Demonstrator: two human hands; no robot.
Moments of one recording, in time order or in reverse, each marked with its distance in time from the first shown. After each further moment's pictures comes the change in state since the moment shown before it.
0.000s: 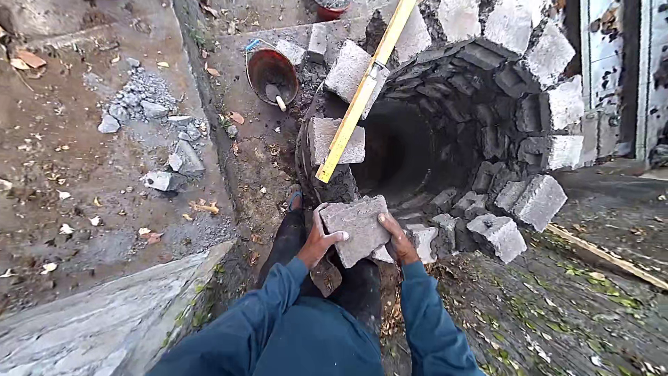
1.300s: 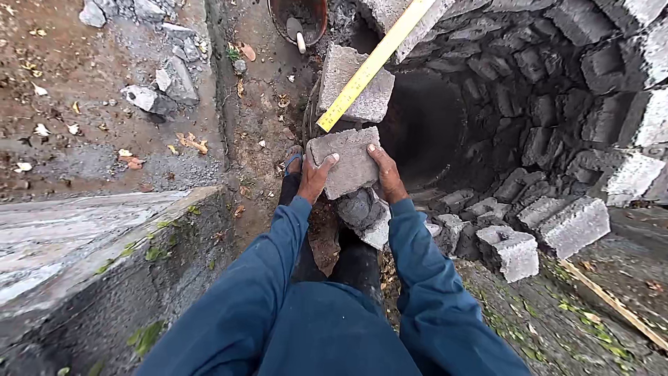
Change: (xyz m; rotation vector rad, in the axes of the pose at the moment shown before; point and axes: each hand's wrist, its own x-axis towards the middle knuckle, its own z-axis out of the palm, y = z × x) left_hand 0.077 -0.053 0.016 0.046 0.452 0.030; right_hand 0.133 0.024 -0.015 -0.266 -0.128 -0.016
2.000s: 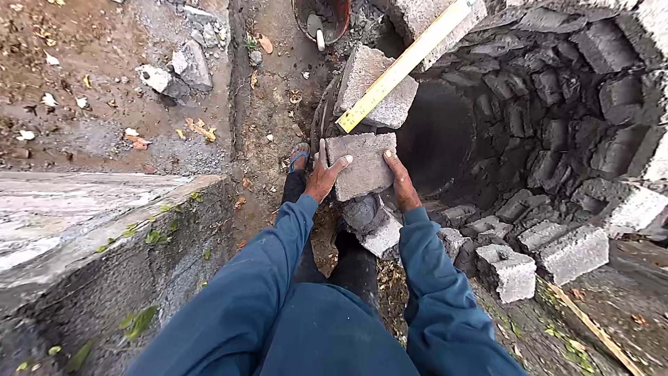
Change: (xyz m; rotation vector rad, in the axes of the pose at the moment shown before) left_hand 0.003 -0.001 -0.008 0.047 -0.041 -0.011; right_hand -0.009 -0.013 -0.003 -0.097 -0.053 0.040
